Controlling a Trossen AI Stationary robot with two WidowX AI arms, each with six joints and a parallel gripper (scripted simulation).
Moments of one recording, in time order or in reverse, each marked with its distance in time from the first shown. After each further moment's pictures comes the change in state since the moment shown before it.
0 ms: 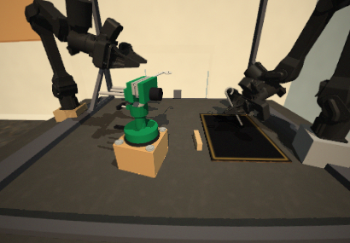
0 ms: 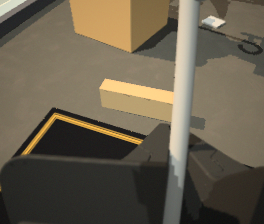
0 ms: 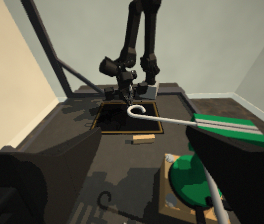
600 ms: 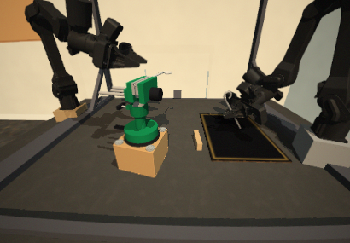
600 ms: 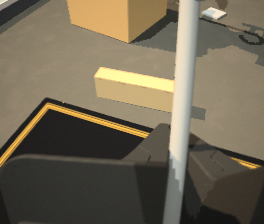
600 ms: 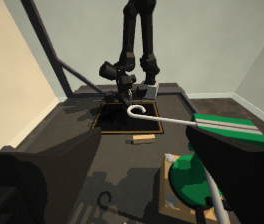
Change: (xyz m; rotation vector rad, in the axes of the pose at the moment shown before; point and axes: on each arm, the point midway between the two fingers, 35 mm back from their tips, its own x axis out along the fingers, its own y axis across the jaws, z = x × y) left arm 0.008 -0.003 -0.014 0.001 0.000 0.000; right arm 0.000 0.000 0.000 0.000 0.000 0.000
